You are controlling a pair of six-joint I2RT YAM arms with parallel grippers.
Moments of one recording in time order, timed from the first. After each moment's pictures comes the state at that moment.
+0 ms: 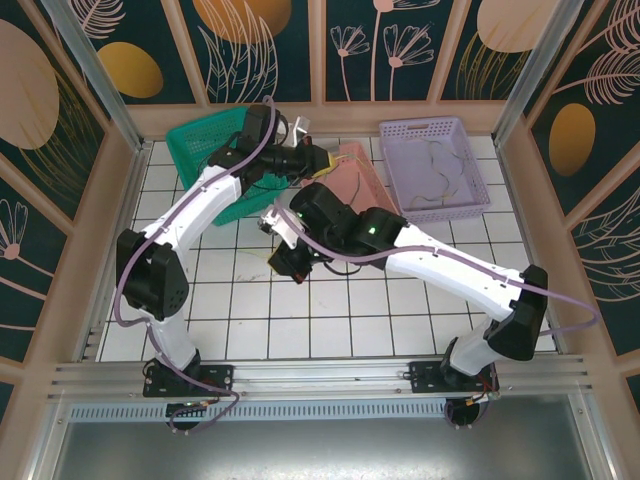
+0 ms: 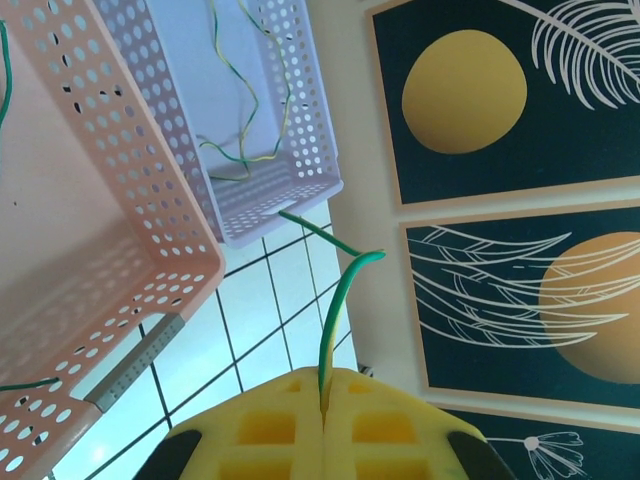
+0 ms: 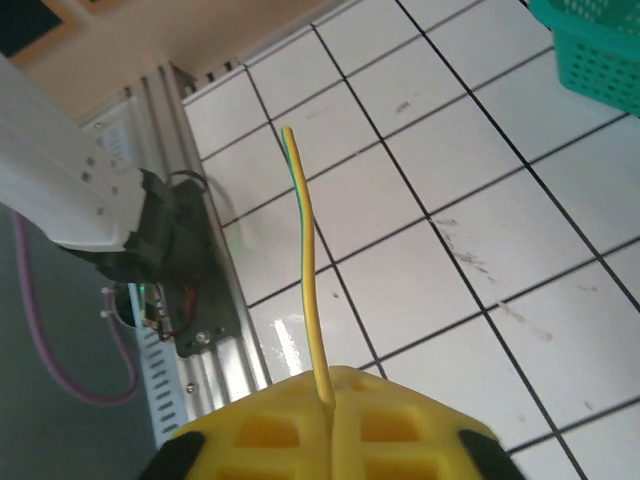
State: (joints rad) left arm -0.46 1.83 1.69 -0.39 0.72 -0.89; right arm 1.10 1.53 1.54 -0.75 -0.30 0.11
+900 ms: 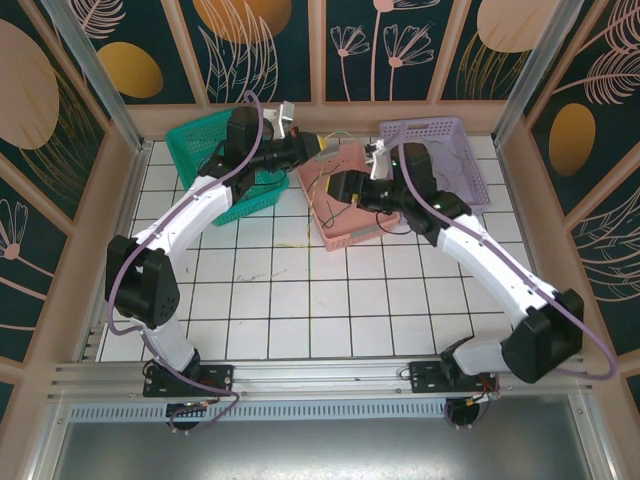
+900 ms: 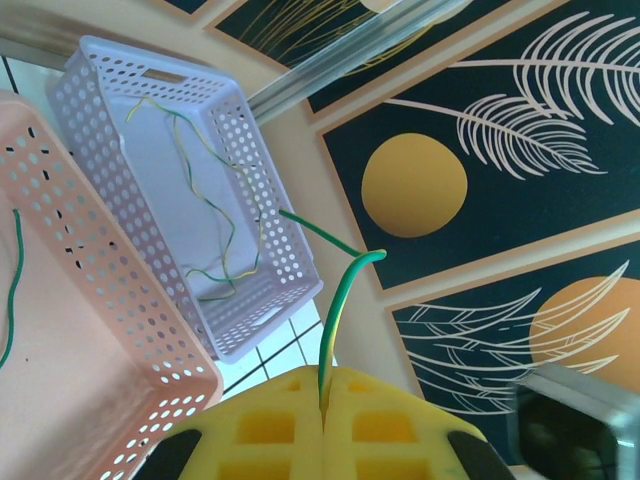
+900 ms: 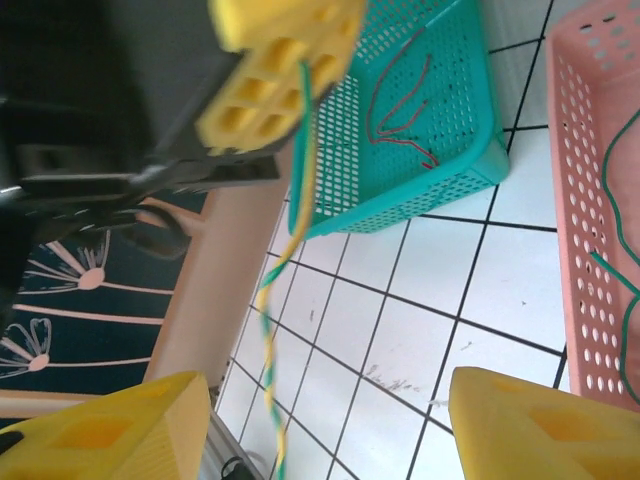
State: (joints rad) left arm -0.43 1.75 1.52 -0.03 0.65 -0.90; right arm 0.54 1.36 1.22 -0.29 -0.50 0.72
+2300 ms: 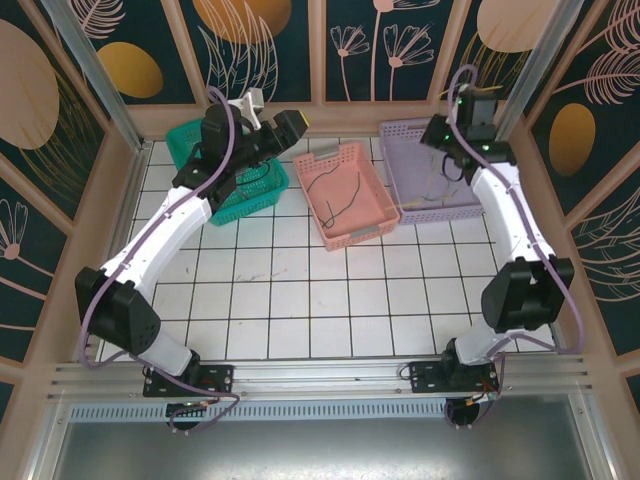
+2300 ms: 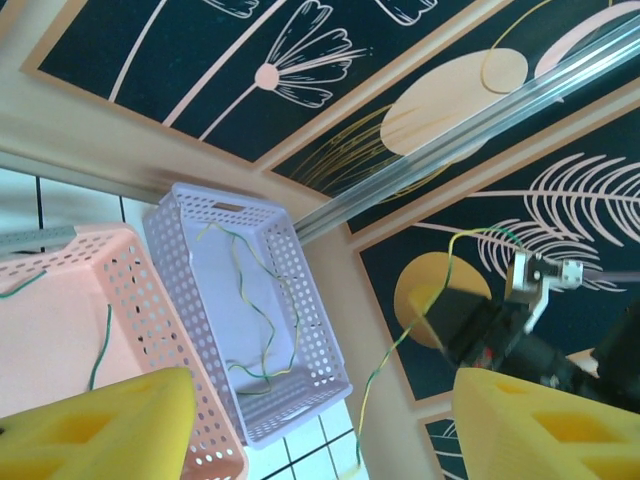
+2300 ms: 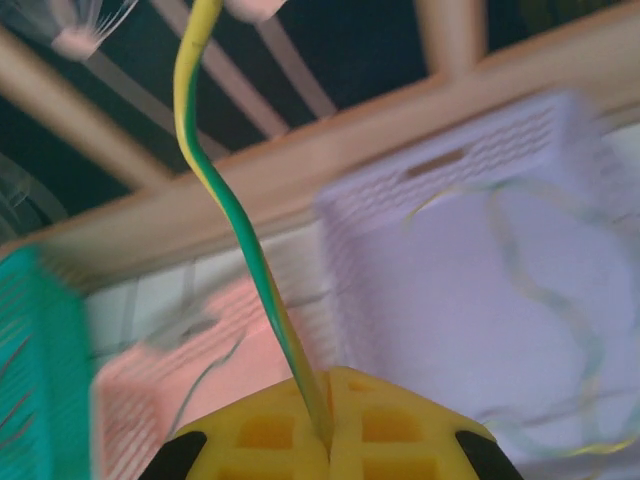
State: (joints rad) left arm -0.43 1.55 1.47 -0.10 0.35 -0.90; right arm 0.08 1.65 1.66 -0.53 -0.03 0.36
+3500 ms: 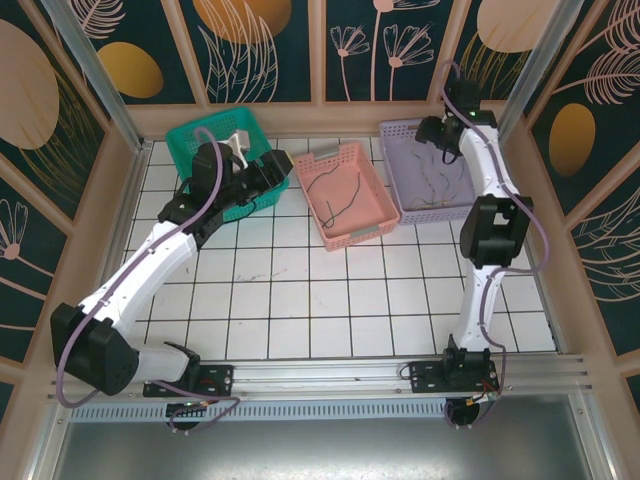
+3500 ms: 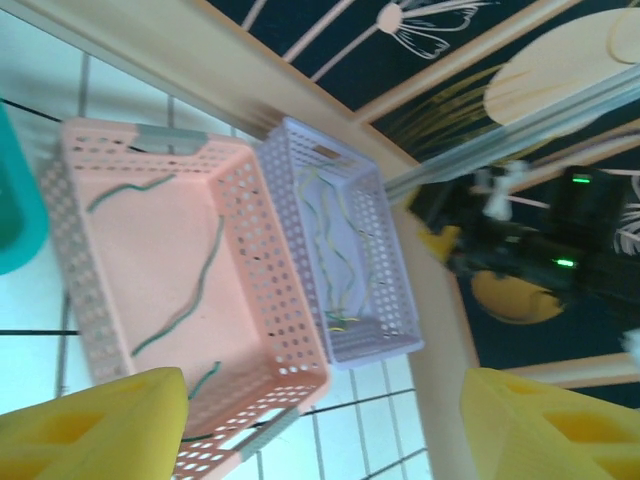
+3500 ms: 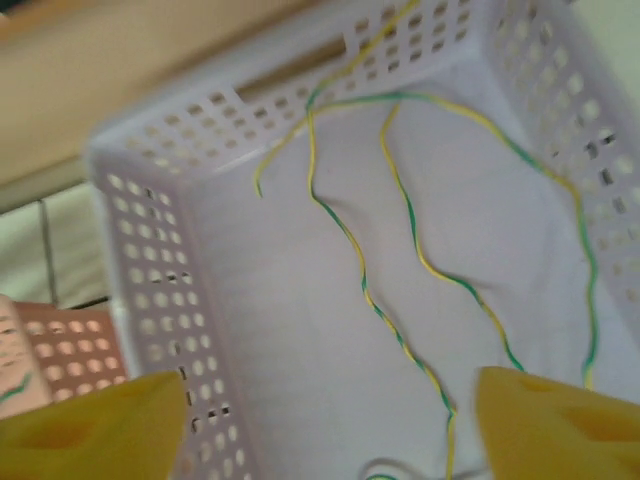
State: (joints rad) left arm -0.44 1.33 1.19 -0.22 0.23 -0.90; right arm 0.01 2.14 2.13 -0.85 -0.03 0.31
